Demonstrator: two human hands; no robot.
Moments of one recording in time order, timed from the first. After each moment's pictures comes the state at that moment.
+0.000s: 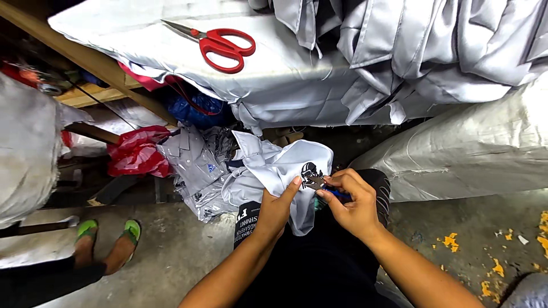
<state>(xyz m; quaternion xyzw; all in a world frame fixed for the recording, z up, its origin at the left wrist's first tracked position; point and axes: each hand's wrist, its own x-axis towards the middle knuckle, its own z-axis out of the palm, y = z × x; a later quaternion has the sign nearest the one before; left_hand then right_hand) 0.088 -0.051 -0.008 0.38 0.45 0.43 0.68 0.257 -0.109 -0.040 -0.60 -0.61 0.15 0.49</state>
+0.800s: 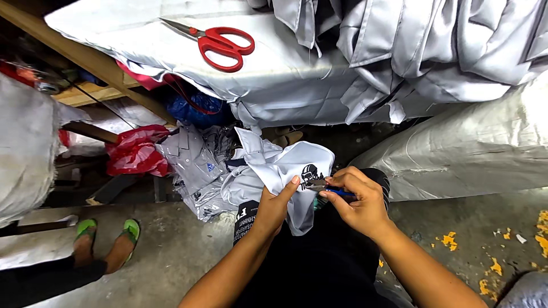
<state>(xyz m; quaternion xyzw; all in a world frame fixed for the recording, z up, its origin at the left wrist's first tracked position) 0.085 -0.047 -0.007 0.39 0.44 0.41 0.70 0.272 -0.109 -0.029 -0.59 -0.65 0.17 0.46</state>
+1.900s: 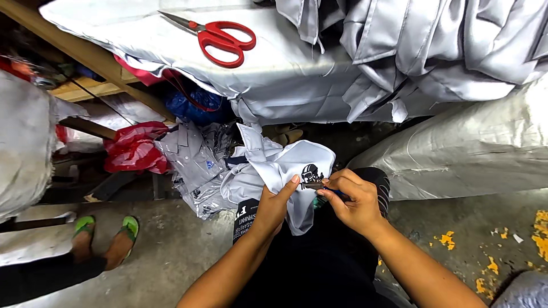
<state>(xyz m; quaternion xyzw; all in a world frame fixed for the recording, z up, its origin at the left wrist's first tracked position) 0.083 -0.048 -0.009 0.38 0.45 0.40 0.70 0.266 -0.105 -0.041 -0.57 -0.67 0.12 0.46</state>
